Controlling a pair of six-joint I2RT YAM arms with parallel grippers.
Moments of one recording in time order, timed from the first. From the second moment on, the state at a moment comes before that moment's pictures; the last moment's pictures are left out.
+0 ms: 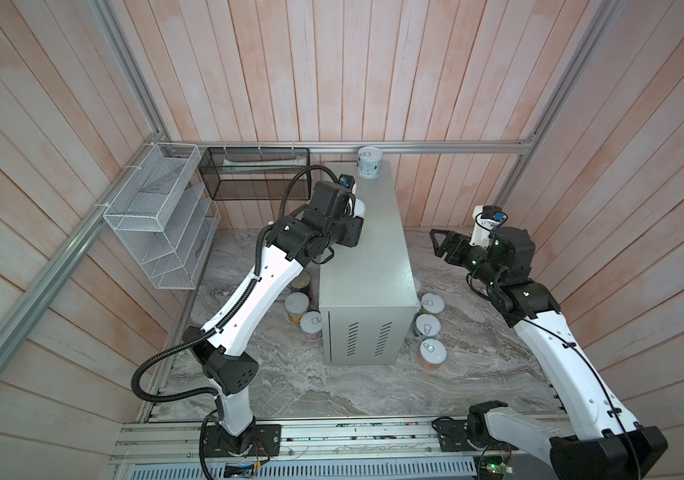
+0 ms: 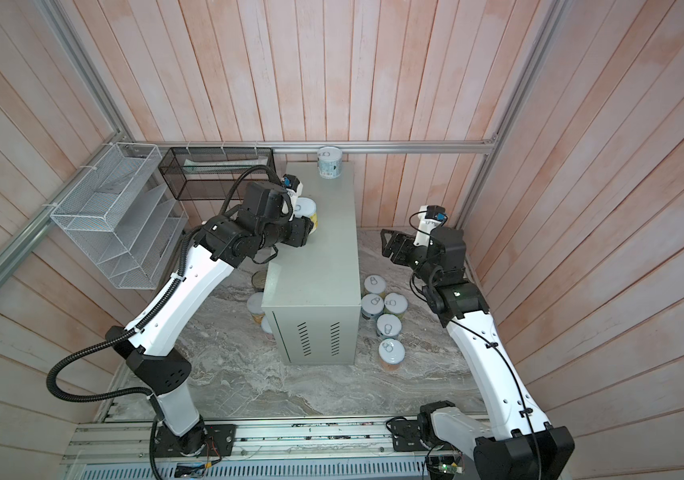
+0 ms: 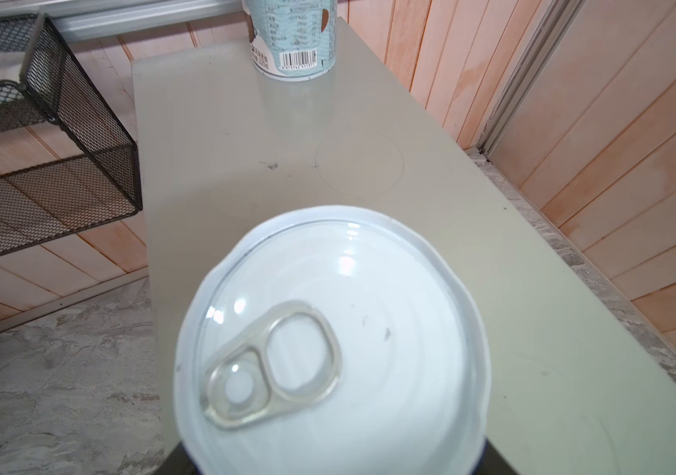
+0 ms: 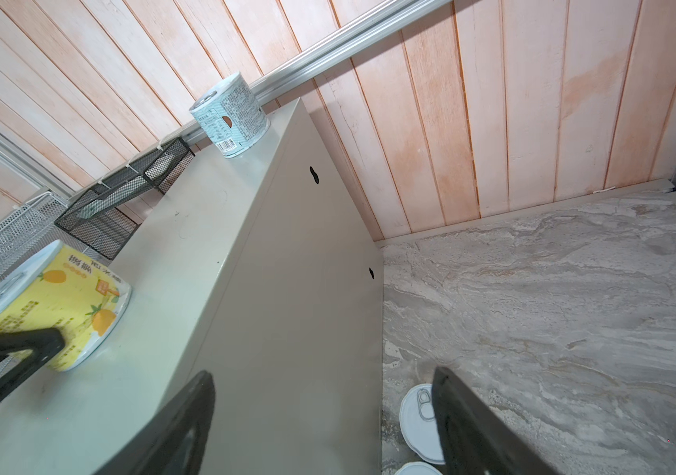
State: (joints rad) left arm -0.65 1.84 2.23 -0.95 -0.19 -0.12; right arm 0.22 1.13 1.20 -0.31 -0.15 0.47
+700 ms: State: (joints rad) left arm -0.55 2.05 2.44 -0.82 -0.17 -0.09; right arm 0.24 1.19 1.26 -0.30 -0.13 0.47
